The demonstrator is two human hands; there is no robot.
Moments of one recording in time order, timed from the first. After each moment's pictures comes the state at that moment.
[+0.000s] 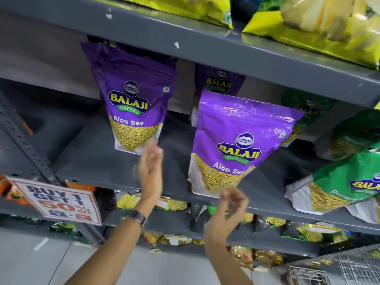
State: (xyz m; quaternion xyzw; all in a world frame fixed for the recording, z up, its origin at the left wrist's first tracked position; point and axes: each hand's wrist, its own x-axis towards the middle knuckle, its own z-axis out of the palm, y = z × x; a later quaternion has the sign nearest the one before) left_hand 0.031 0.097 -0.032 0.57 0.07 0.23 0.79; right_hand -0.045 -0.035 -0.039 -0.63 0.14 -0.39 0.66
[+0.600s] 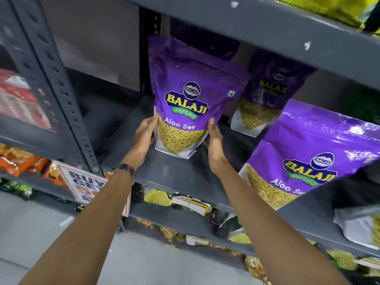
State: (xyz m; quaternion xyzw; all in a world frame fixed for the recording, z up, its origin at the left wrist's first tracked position) left_hand 0.119 0.256 -0.043 0.61 0.16 0.08 0.77; right_hand 0.122 0.084 0.002 -0.66 0.00 0.01 0.75
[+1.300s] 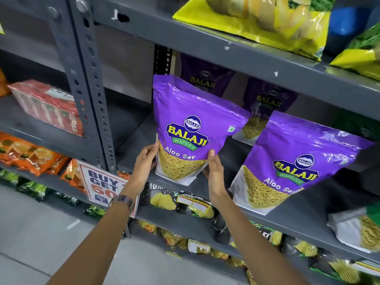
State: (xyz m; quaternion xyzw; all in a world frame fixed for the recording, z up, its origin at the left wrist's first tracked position) left_hand 0.034 0.255 -0.055 0.61 0.16 0.08 0.77; right_hand 0.042 0.069 -0.018 -0.67 -0.05 0.03 0.74
